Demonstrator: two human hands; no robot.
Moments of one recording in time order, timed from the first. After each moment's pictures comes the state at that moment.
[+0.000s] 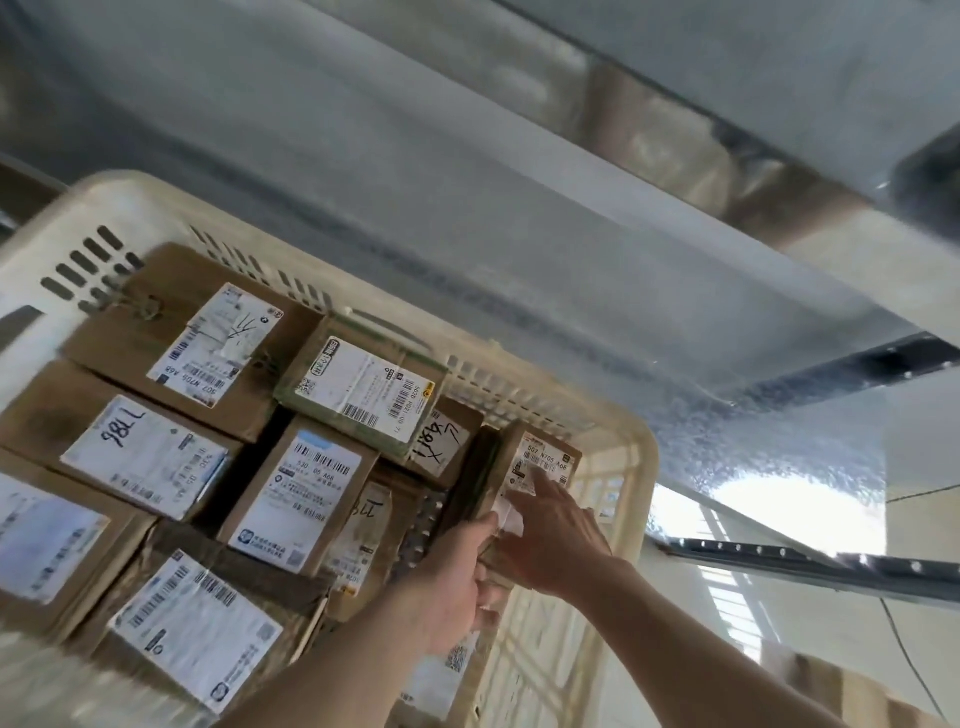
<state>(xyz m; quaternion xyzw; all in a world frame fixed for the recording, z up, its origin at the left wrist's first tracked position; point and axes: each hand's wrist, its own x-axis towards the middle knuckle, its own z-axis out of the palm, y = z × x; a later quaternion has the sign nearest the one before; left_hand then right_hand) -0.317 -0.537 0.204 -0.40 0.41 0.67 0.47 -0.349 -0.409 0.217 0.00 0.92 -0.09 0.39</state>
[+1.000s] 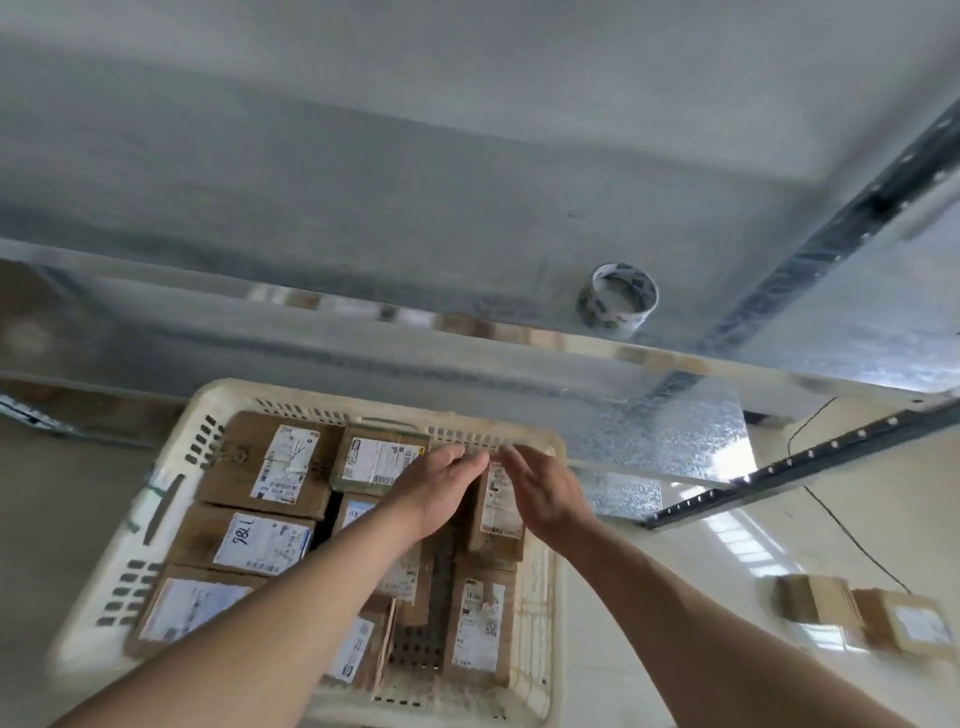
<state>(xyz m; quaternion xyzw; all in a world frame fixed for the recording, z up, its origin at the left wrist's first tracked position) -0.349 -0.600 0.464 0.02 0.83 0.45 0.34 -0.311 -0.444 0.449 0.18 0.88 -0.40 0.16</state>
